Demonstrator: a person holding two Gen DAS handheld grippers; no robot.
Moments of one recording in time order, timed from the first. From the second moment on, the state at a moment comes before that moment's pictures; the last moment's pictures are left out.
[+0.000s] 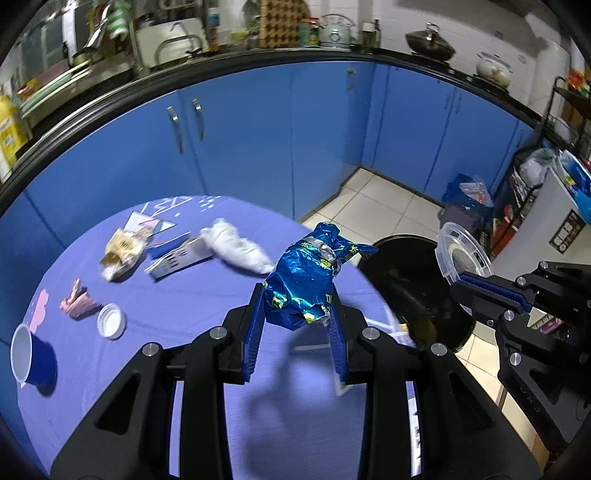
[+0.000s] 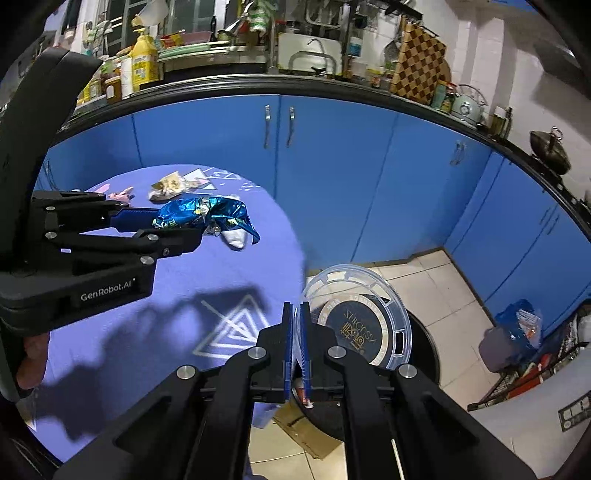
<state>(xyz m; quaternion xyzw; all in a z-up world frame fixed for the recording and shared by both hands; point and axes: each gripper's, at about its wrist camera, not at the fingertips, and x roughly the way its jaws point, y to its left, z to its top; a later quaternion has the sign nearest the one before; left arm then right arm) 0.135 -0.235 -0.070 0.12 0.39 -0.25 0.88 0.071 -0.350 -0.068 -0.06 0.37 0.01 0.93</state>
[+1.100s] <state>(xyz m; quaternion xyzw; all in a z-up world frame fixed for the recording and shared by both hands) 0.113 -0.377 -0.057 0.20 0.37 -0.33 0.85 0.034 -0.444 -0.071 0.00 0.34 -0.04 0.94</state>
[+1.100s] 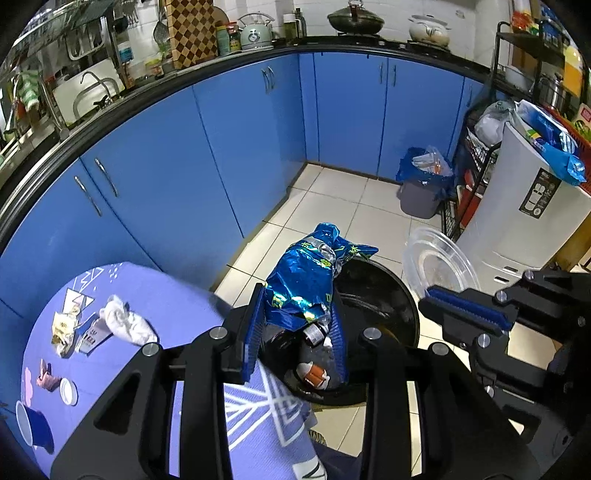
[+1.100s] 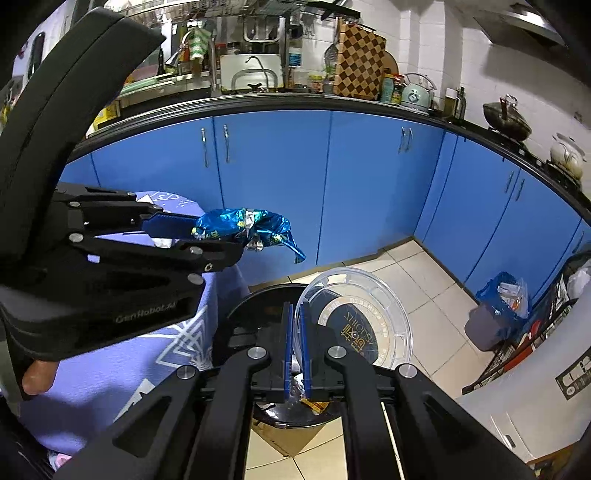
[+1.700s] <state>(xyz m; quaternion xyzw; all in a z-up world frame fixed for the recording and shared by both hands) 0.133 -0.372 -0.063 0.18 0.37 -0.29 0.87 0.039 -0.447 -0.079 -0.01 0.35 -0.04 0.94</state>
